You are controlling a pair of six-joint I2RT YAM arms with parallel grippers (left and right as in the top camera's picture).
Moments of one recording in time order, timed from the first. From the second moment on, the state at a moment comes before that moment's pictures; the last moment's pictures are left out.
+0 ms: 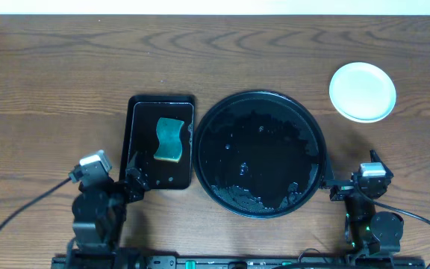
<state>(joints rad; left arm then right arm) -0.04 0.25 0.37 -0.50 -0.06 -0.40 0.02 0.01 0.01 -0.07 -0.03 -0.05</state>
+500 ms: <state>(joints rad) -0.02 0.01 0.01 0.00 -0.06 -0.16 0.02 0.01 0.01 -0.07 -0.03 -0.06</state>
